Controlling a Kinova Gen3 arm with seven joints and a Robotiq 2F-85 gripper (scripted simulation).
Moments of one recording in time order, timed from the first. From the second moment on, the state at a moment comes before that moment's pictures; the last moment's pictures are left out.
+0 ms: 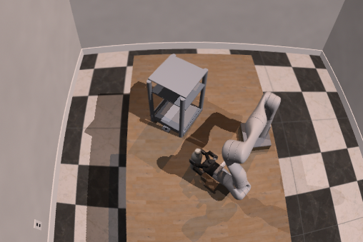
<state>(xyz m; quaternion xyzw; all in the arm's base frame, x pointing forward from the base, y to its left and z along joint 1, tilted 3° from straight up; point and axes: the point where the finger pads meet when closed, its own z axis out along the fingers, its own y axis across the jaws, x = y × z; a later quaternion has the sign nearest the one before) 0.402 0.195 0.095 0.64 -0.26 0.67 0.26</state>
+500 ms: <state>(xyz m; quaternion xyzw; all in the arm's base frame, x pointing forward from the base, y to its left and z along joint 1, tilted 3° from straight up) 0.403 0.194 0.072 0.64 -0.26 0.67 0.26</state>
